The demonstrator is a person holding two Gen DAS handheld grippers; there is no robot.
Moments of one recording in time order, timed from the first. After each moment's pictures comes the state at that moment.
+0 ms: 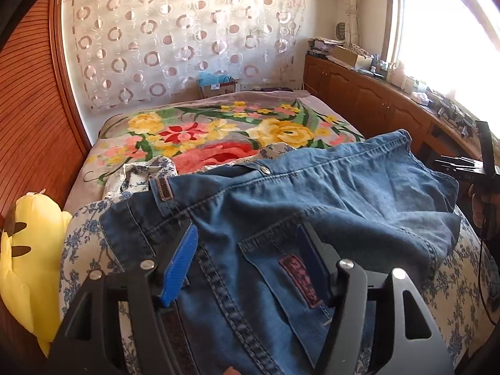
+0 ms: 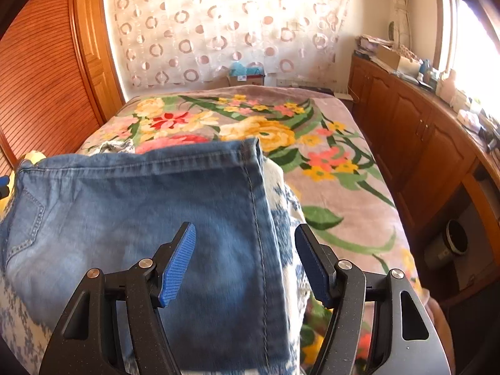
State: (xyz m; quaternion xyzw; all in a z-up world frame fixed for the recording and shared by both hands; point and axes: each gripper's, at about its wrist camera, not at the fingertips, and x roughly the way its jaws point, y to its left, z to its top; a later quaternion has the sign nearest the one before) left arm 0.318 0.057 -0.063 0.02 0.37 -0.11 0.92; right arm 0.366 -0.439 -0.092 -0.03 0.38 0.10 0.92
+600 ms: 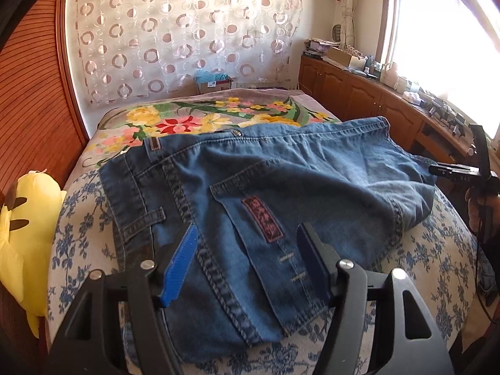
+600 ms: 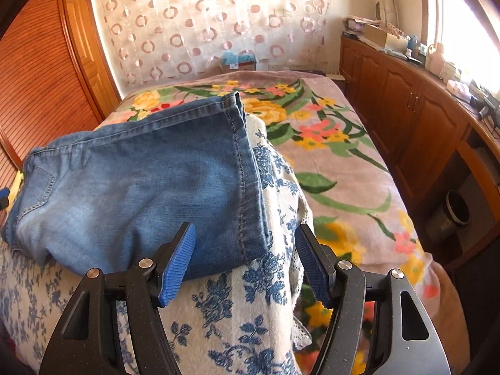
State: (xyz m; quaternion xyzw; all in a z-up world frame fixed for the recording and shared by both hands) left arm 0.255 0.048 -0.074 0.01 0.37 -0.12 0.92; right arm 0.308 -0.464 -0.100 0.00 0.40 0.09 0.91
